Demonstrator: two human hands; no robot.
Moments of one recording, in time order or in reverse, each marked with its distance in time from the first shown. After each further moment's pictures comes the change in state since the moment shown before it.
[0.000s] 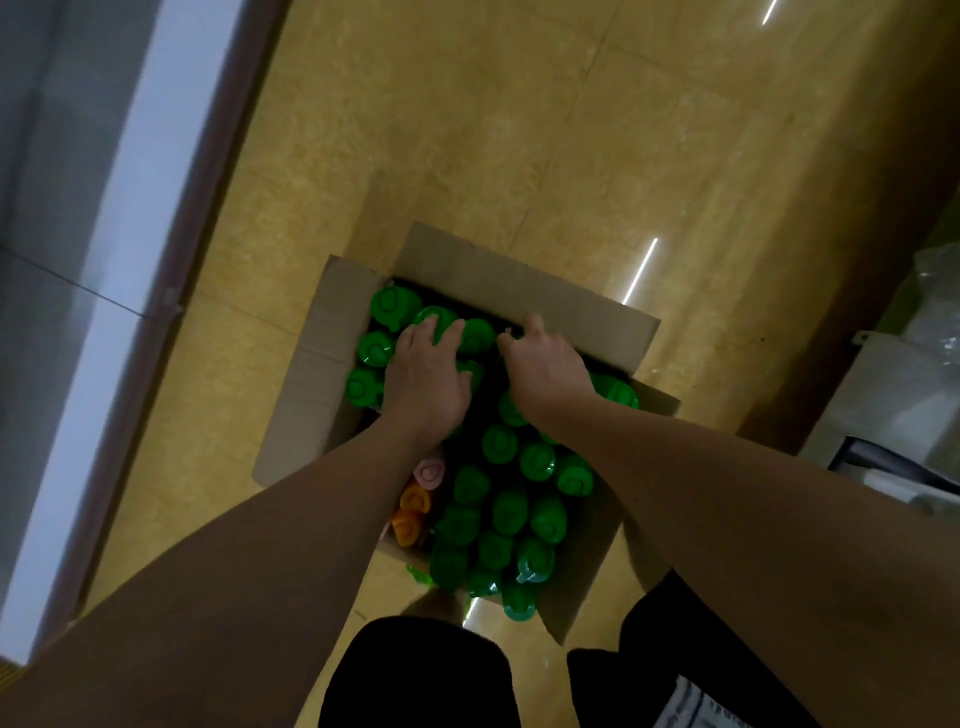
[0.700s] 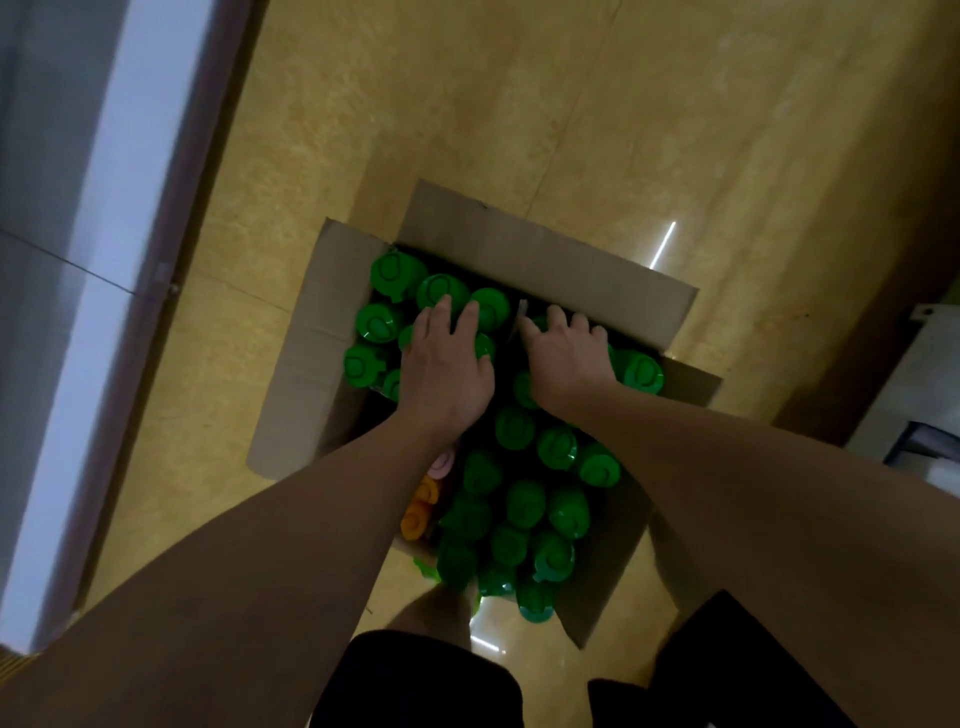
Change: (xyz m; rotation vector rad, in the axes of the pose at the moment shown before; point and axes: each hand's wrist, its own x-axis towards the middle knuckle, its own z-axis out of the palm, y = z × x) left_hand 0.013 -0.016 0.054 0.004 0.024 -0.014; right_hand 0.038 0.018 0.090 -0.098 -0.091 0.039
